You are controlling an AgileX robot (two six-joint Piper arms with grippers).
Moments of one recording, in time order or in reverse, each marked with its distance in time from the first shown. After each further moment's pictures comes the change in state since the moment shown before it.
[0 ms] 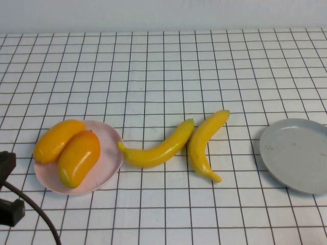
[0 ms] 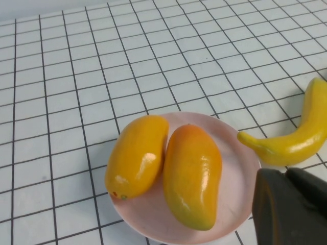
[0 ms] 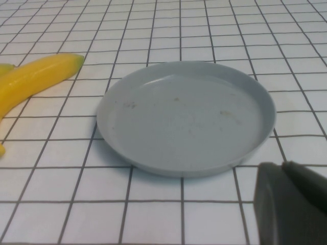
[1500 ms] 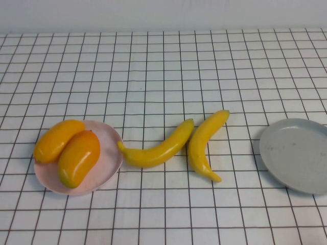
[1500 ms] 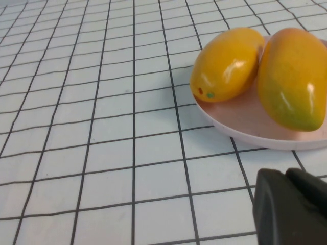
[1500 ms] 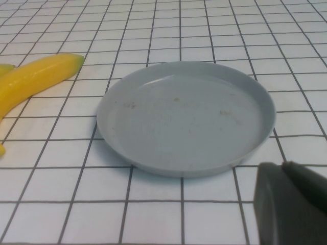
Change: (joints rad) right arm 0.000 0.000 0.000 0.000 0.002 0.000; left arm 0.335 -0.574 0.578 -0.160 -0.143 0.270
